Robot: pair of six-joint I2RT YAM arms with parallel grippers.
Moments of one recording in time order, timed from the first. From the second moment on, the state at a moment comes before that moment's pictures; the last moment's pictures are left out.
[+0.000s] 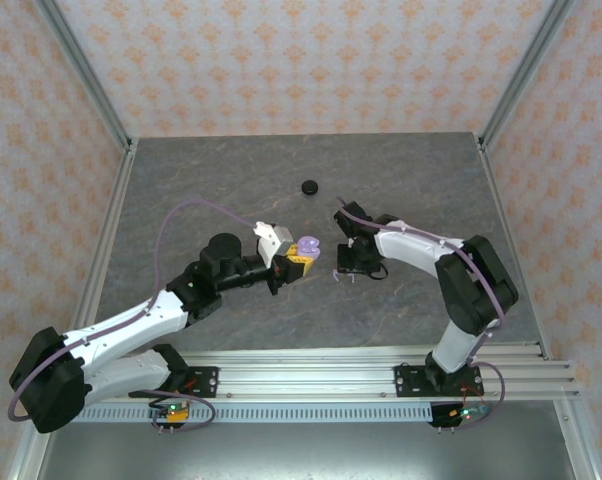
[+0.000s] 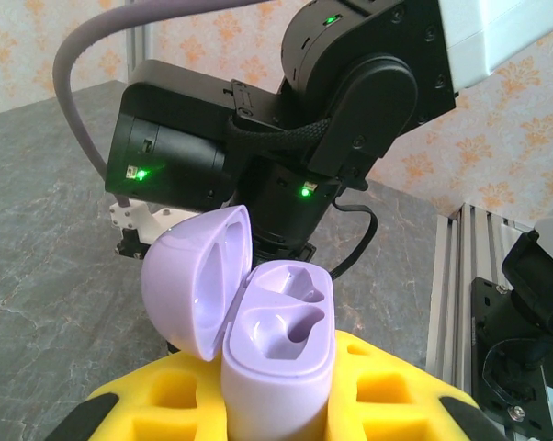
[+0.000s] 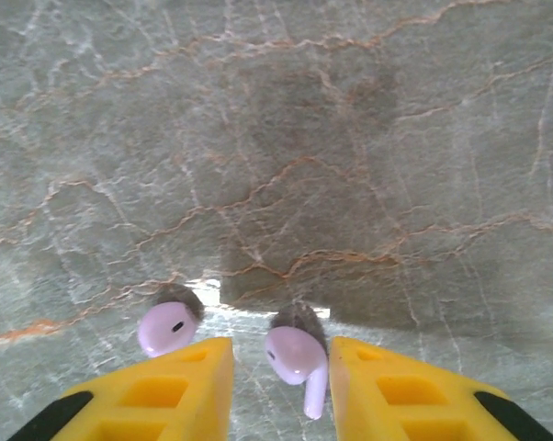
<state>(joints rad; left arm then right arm) -0.71 1.05 0.59 0.26 0.39 -0.13 0.57 1.71 1.05 -0.69 -0.04 0.58</state>
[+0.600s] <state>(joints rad) -0.71 1.05 0.58 0.26 0.39 -0.13 0.57 1.76 1.06 -0.71 -0.04 0.59</state>
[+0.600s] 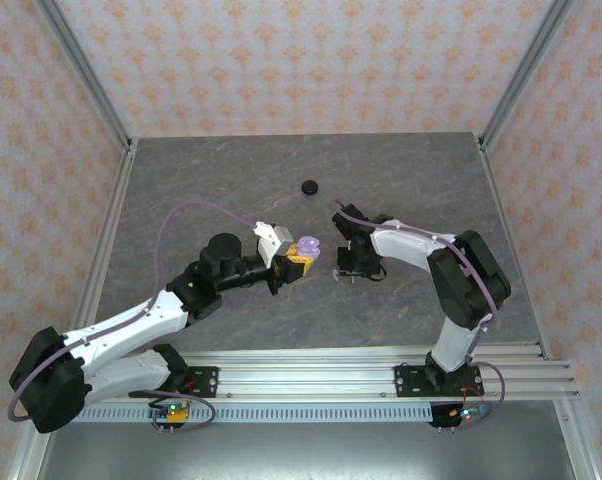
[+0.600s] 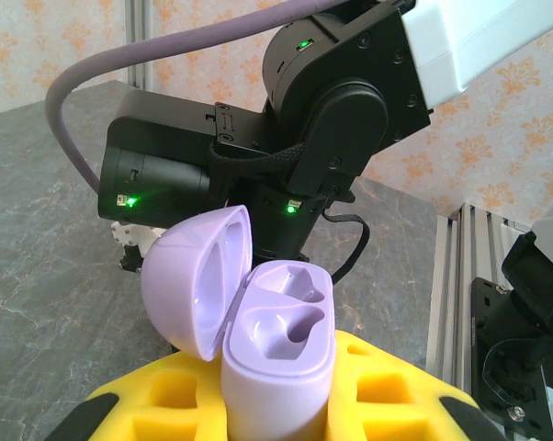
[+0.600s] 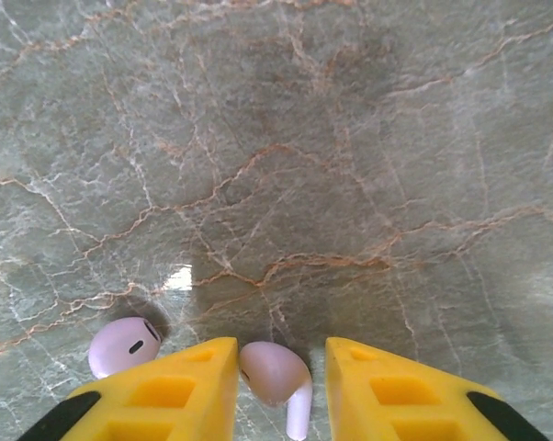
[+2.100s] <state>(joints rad) -0.71 1.26 0.57 0.27 0.25 -0.18 0.52 1.62 0.97 -0.60 -0.09 0.61</state>
